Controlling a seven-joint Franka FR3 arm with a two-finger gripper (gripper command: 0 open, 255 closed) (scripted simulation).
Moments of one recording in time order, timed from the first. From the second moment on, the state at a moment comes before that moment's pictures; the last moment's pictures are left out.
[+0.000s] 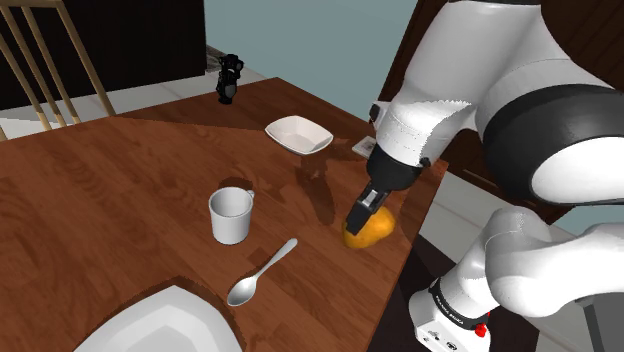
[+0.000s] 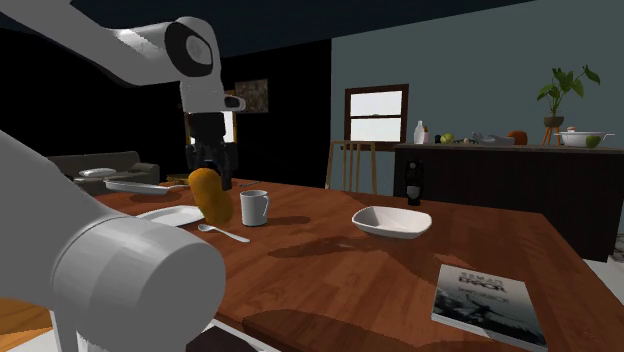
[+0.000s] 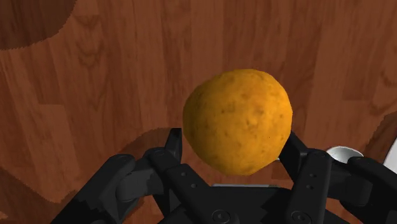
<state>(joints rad) 0.26 -0.79 0.43 -2.50 0.24 1.77 0.33</state>
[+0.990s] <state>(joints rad) 0.22 -0.46 0.81 -2.19 0.27 1.84 0.70</state>
